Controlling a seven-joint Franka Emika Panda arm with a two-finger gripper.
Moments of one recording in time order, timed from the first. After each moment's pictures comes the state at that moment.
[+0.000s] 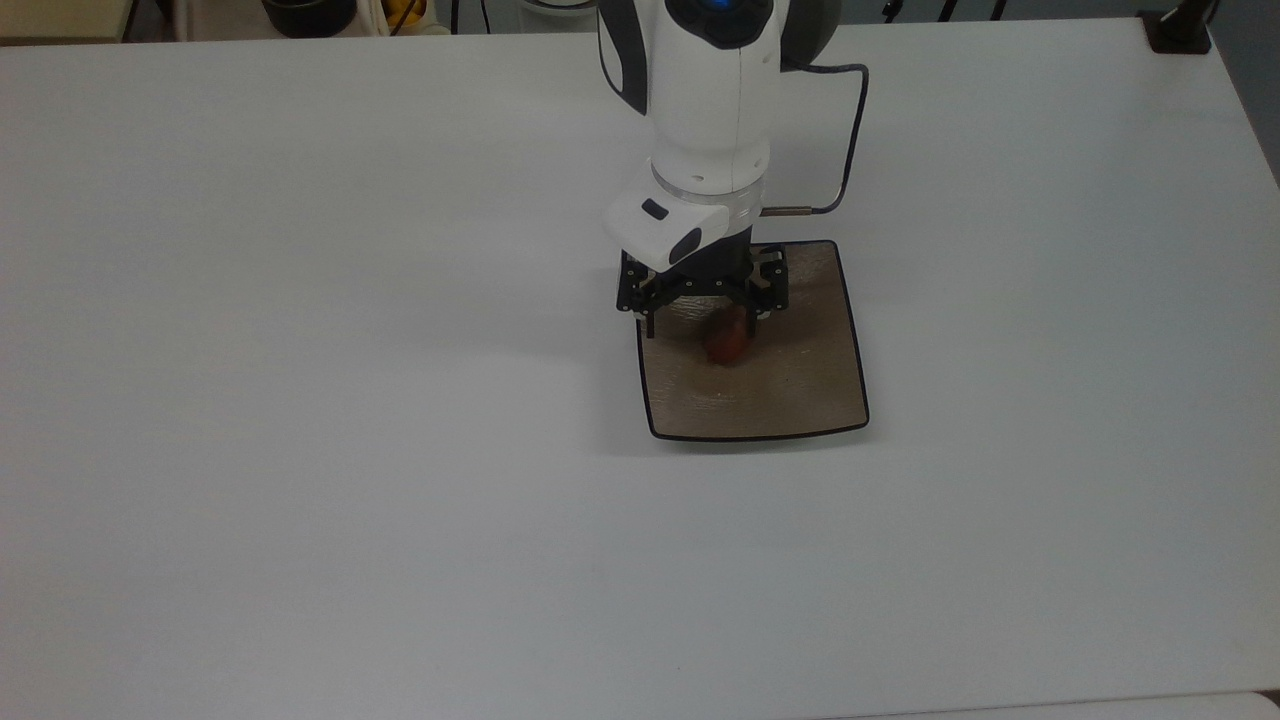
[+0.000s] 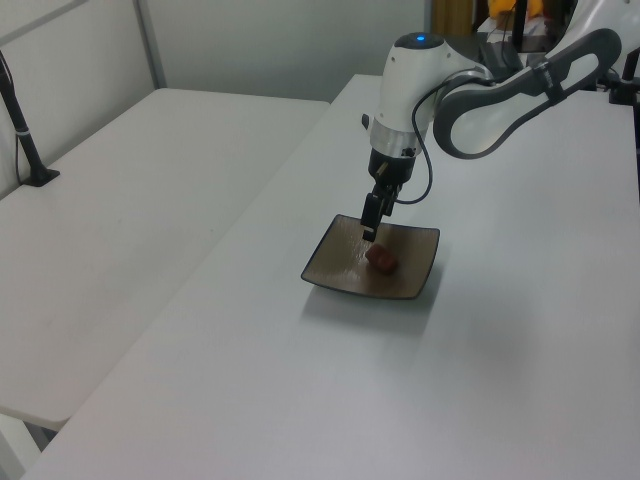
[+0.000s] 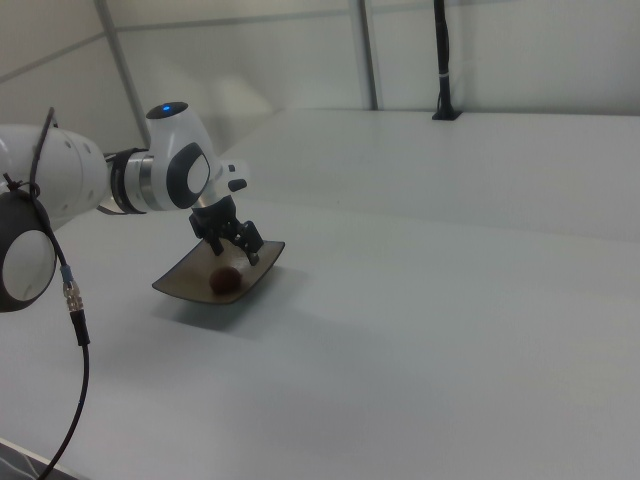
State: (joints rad) arm 0.10 0.43 0.23 -1.69 -0.15 2.30 0.33
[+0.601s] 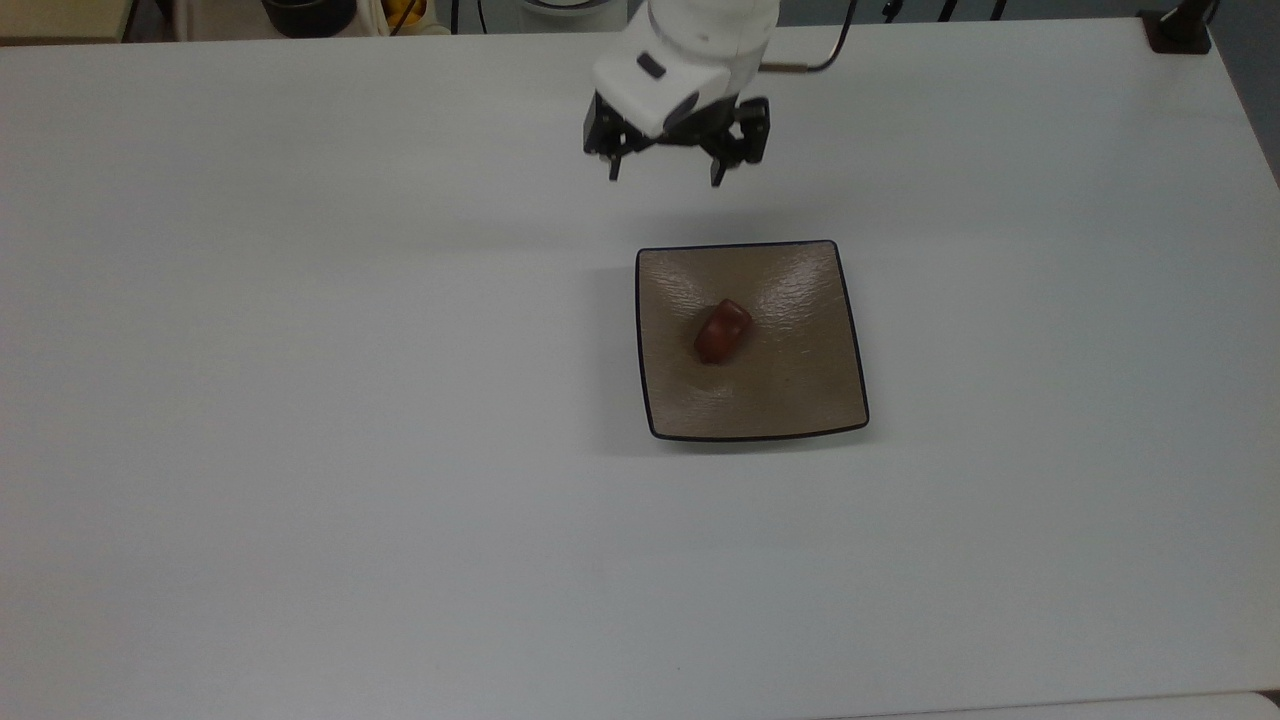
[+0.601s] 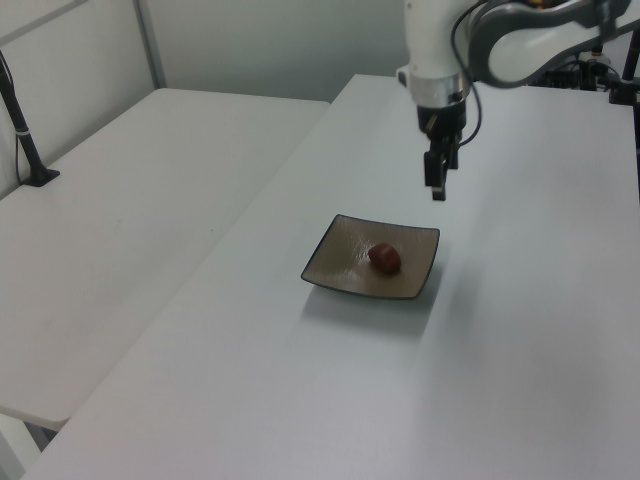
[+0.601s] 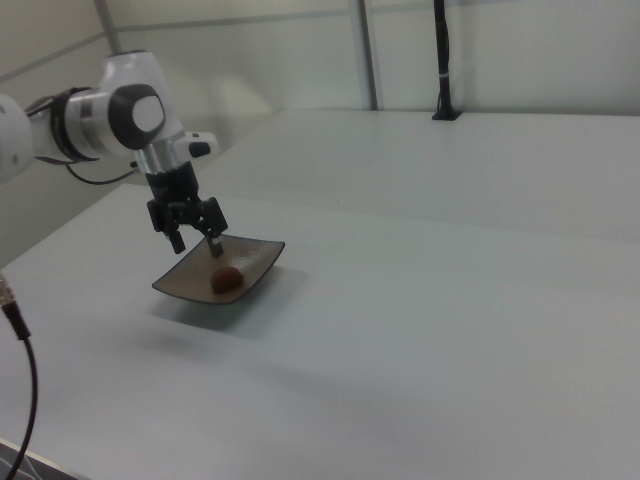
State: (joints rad) arm 0.11 0.19 0.24 -1.71 -0.15 1.80 0.29
